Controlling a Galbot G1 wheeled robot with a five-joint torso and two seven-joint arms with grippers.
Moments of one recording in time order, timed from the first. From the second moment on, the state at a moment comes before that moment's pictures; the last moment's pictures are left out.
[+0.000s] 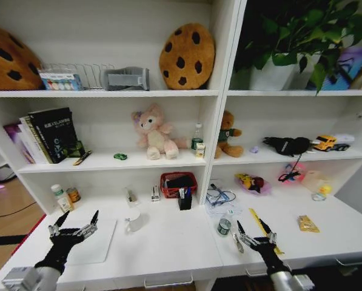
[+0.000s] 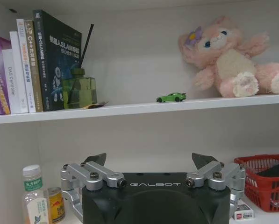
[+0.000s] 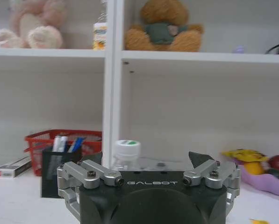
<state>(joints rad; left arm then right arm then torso) 1.99 -1.21 -0.98 -2.43 -0.50 0.08 -0.05 -1.77 1.01 0.62 1.97 0.48 0.28 -0.02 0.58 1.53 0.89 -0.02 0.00</state>
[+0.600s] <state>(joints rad) 1.99 -1.21 -0.98 -2.43 -0.50 0.08 -0.05 -1.67 0.98 0.57 1.90 0.47 0.18 -0.09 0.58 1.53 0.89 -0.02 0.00</state>
